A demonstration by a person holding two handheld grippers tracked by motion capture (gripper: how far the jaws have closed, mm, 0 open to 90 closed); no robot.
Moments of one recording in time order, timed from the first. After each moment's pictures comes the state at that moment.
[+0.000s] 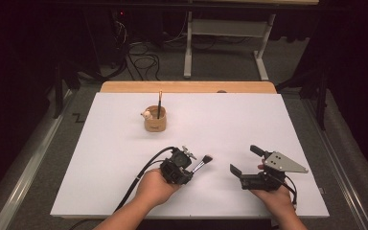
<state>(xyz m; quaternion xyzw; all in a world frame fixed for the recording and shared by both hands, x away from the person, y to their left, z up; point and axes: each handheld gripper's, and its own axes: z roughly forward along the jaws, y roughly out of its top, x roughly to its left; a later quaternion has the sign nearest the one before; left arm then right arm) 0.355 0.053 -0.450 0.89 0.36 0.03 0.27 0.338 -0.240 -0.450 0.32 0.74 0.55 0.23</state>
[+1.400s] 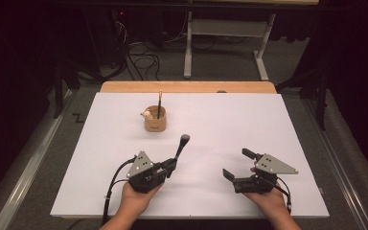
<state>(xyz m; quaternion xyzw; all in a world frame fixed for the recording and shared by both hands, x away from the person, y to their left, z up) 0.318 0.137 -0.475 0.73 0.34 0.15 0.57 0.335 -0.223 -0.459 0.30 0.75 0.55 0.21</state>
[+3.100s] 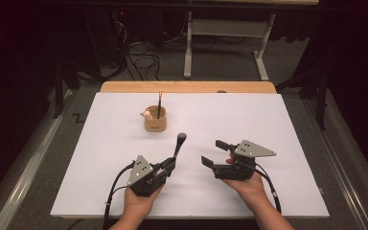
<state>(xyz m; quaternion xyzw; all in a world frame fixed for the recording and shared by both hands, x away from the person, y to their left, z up) 0.307 0.129 -0.479 0.70 0.36 0.20 0.58 0.359 -0.166 -0.438 0.29 0.75 0.58 0.14</state>
